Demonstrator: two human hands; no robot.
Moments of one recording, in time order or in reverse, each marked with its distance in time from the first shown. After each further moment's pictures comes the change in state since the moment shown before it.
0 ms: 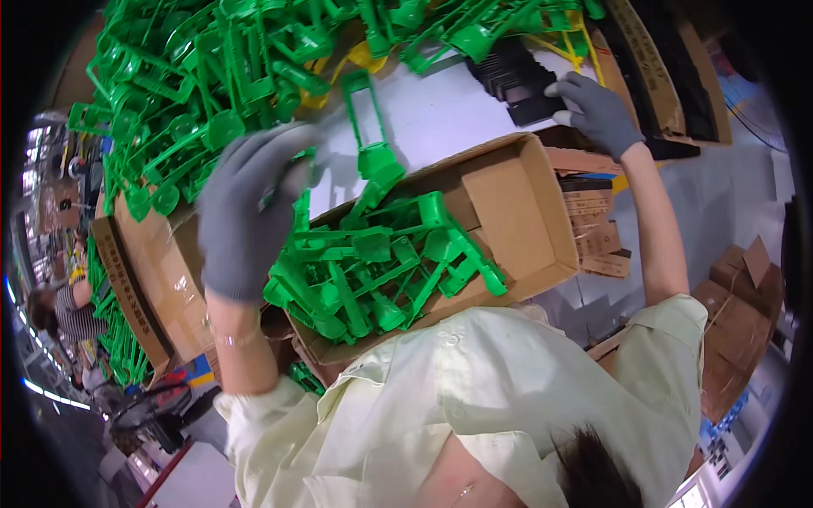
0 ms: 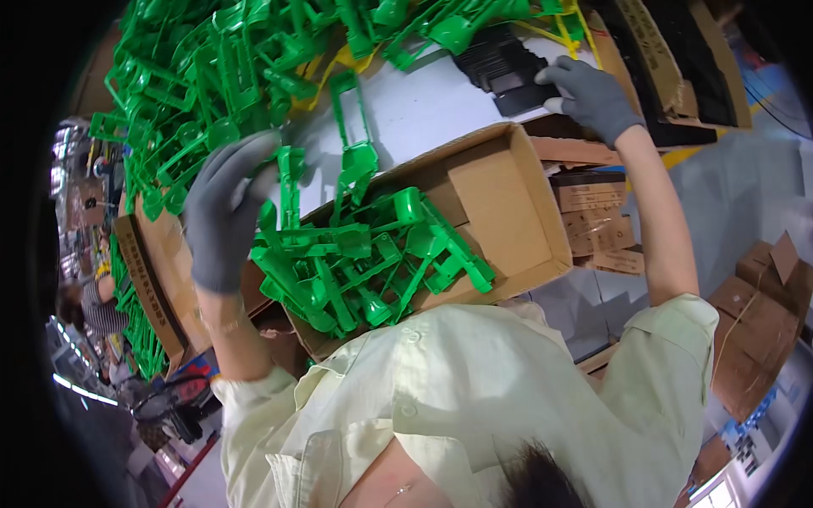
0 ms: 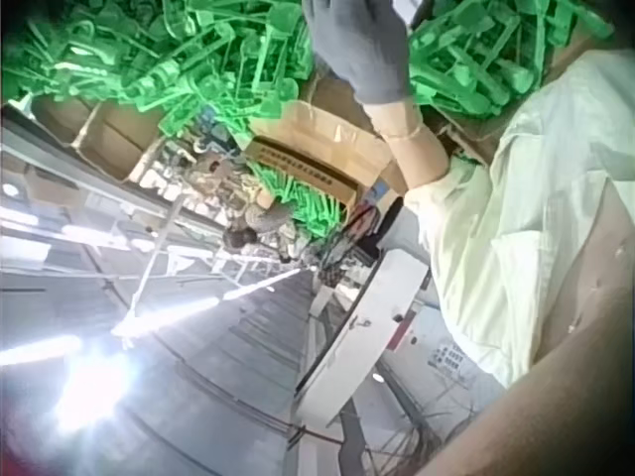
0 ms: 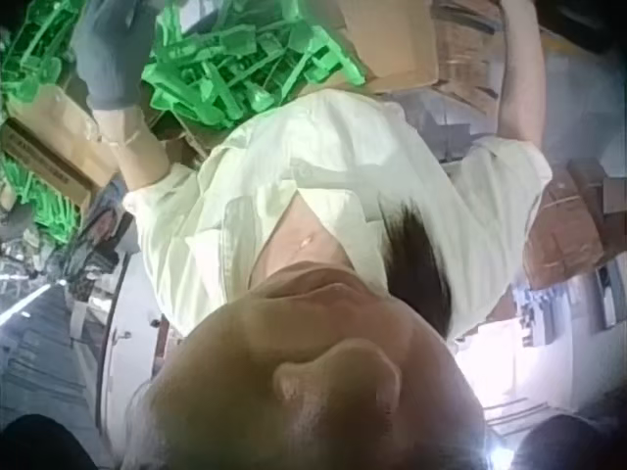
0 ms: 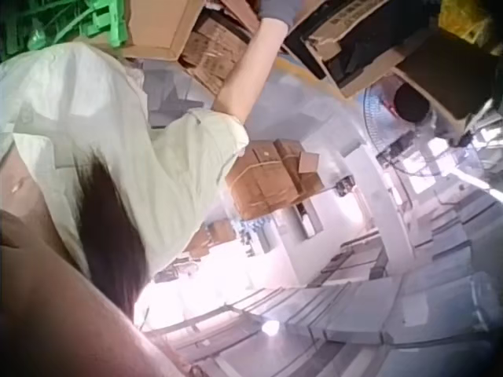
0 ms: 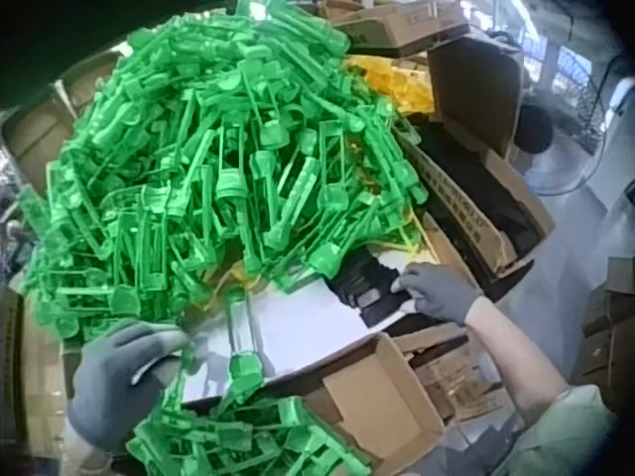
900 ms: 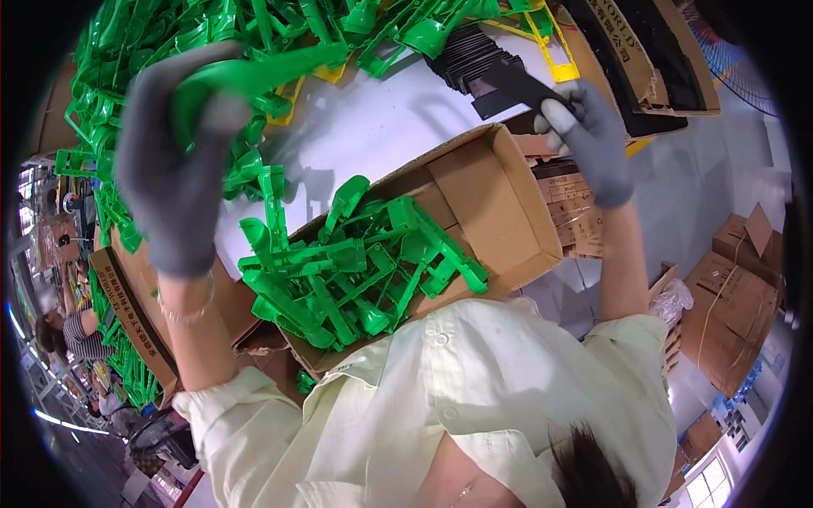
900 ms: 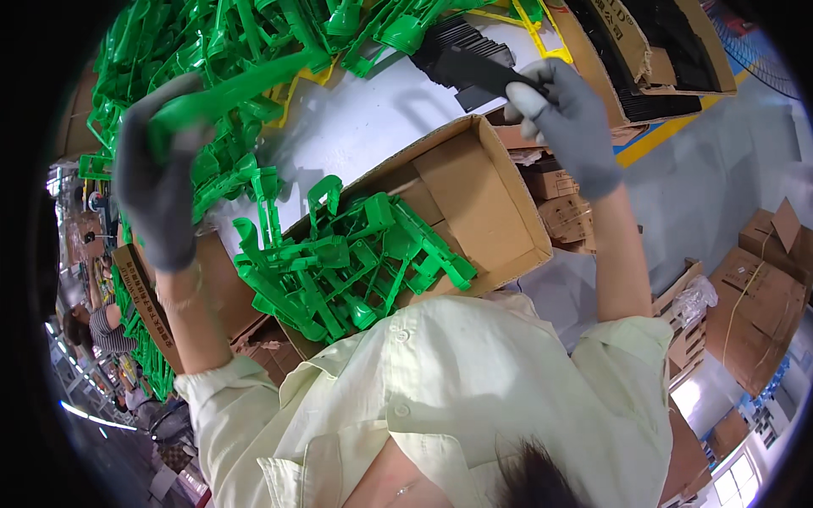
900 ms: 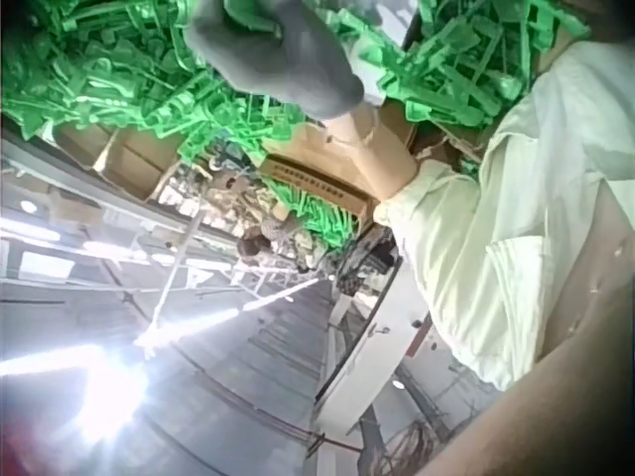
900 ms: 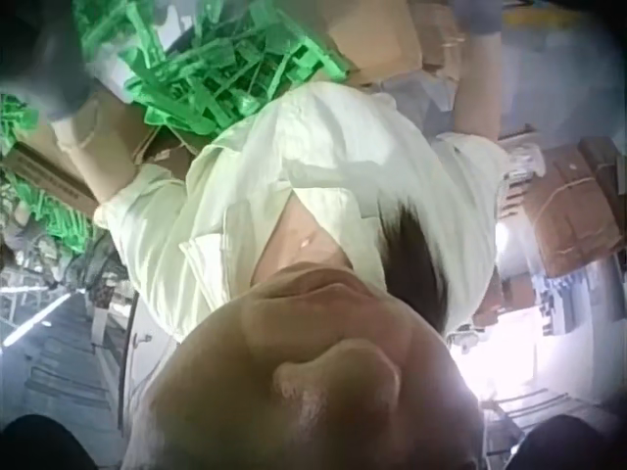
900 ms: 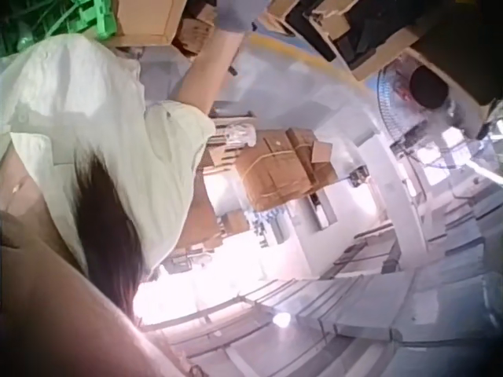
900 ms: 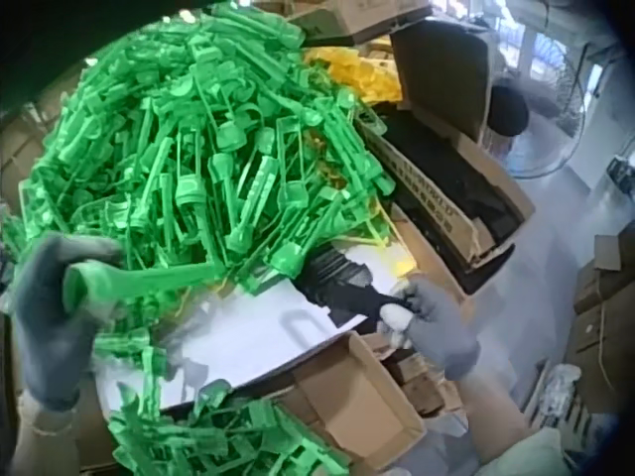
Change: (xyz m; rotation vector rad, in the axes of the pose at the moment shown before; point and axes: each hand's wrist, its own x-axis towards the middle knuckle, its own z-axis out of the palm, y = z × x) left_hand 0.063 0.014 -0.010 -0.327 0.221 0.129; right_hand -0.044 -0.090 -0.026 1.051 0.318 0.454
